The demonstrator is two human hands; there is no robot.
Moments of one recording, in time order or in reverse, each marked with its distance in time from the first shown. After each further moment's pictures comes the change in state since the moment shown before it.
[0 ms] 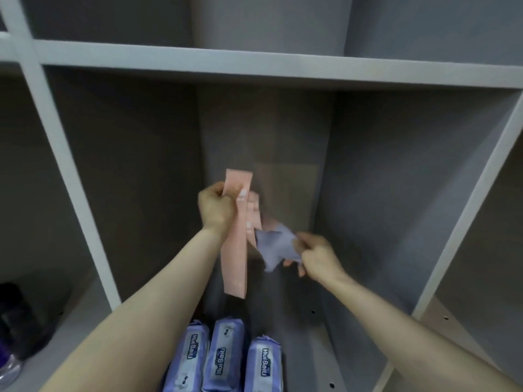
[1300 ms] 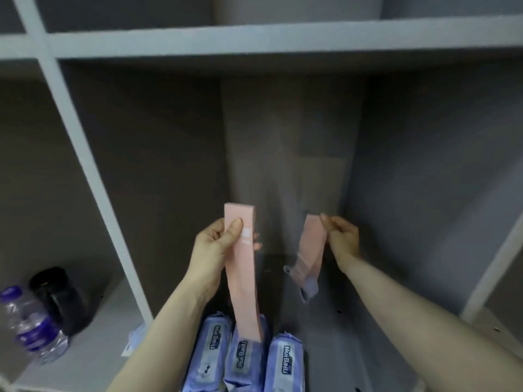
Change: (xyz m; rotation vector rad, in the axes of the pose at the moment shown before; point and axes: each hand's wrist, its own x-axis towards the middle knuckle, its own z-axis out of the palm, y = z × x) left_hand -0.073 -0.019 -0.062 -0.328 -0.278 -0.157; right_hand 0.060 0.038 0.007 0.416 0.297 0.018
